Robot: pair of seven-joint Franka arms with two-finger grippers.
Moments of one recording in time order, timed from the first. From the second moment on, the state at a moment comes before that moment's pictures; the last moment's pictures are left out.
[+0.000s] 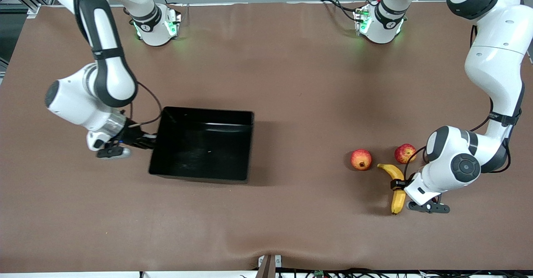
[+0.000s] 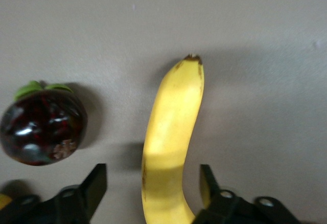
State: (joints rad) left arm 0.39 0.93 -0.61 -1.38 0.61 2.18 -0.24; right arm 0.70 0.32 -0.64 -2.07 0.87 2.36 -0.44
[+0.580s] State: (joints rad) left arm 0.47 0.73 -0.75 -1.36 0.53 1.89 -0.24; right arm 0.31 0.42 -0.70 -2.00 0.85 2.18 -0.77
